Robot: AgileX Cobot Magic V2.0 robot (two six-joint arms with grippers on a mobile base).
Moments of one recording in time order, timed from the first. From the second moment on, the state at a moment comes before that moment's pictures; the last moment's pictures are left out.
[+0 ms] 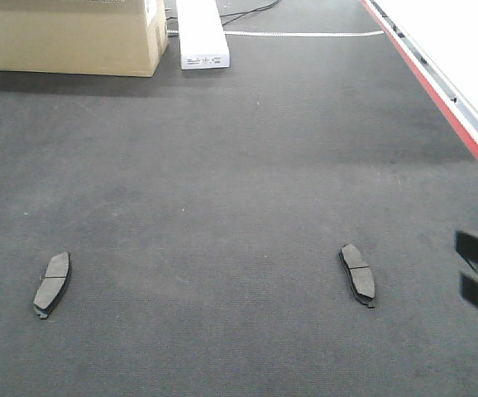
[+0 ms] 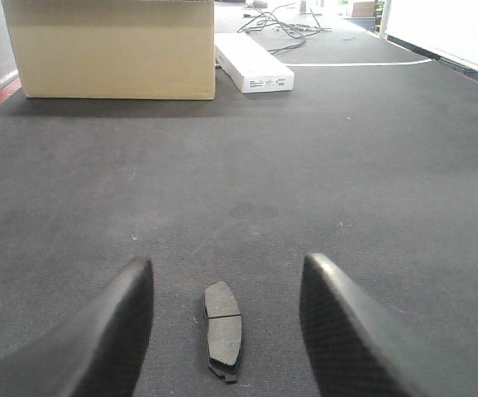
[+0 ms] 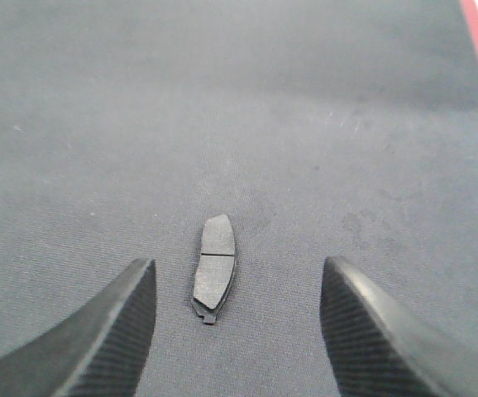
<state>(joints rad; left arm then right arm) -0.09 0.22 -0.33 0.02 0.38 -0.05 0.21 0.71 -0.62 -0.12 0.48 0.10</state>
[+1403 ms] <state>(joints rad) -0.09 0.22 -0.33 0.02 0.38 -0.05 0.21 0.22 -0.40 -0.12 0.41 0.10</state>
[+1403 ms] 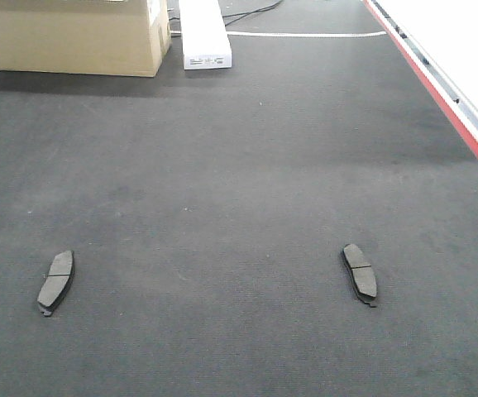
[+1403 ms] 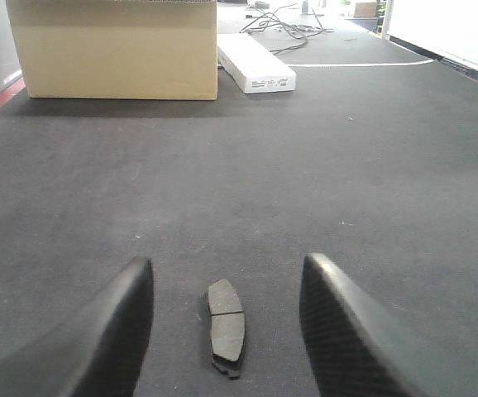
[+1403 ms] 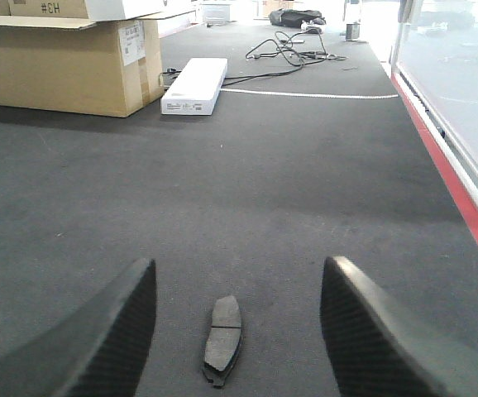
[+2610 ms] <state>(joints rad) -0.09 0.22 -0.33 0.02 0.38 -0.05 0.21 0.22 -0.40 -0.12 0.41 0.10</state>
